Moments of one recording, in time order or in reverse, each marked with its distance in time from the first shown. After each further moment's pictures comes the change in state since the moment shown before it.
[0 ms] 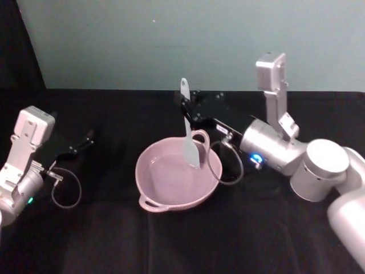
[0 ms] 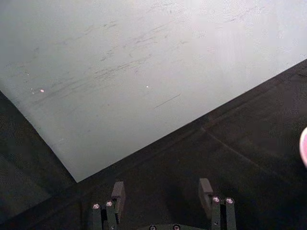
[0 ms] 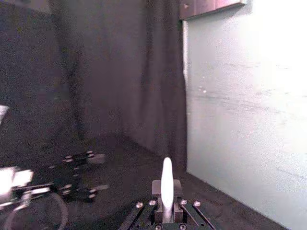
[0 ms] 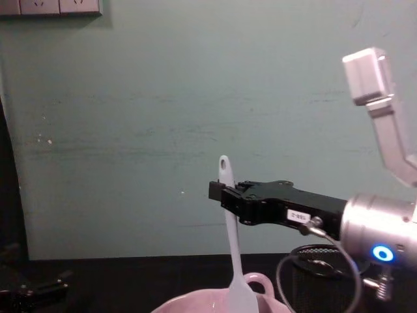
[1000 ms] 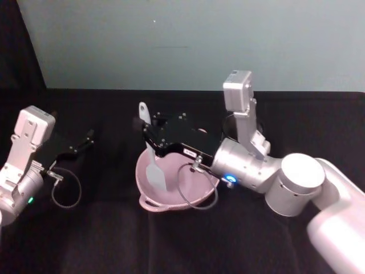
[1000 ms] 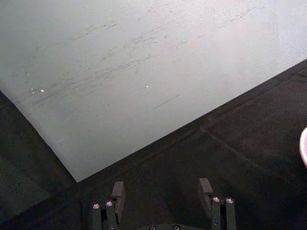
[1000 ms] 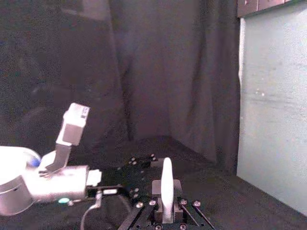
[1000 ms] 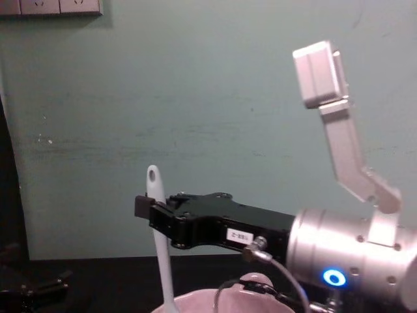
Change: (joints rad) left arm 0.000 0.000 0.000 0.000 0.000 0.000 0.000; right arm -0.039 0.001 -0.115 -0.106 0.038 0.015 0.044
